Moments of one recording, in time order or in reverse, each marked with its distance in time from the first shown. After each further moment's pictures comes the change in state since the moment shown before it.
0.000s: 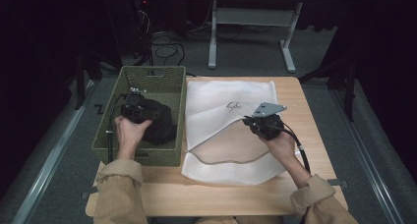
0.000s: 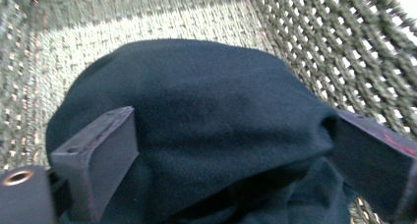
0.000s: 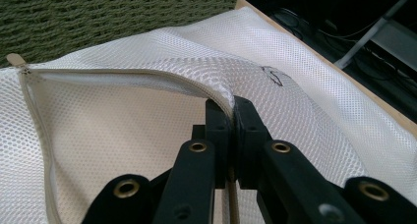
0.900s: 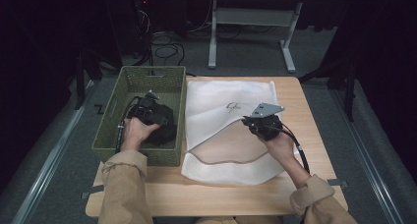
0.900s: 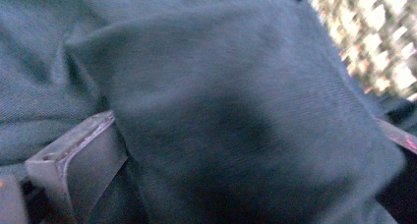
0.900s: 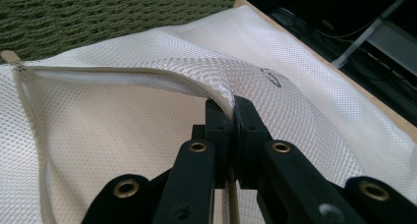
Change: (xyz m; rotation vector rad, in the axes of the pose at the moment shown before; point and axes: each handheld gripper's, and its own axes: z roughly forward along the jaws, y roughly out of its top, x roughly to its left) left arm -0.007 0.000 0.055 0.322 -0.018 0.093; right arm 0.003 0.000 0.002 0.001 -0.020 -0.008
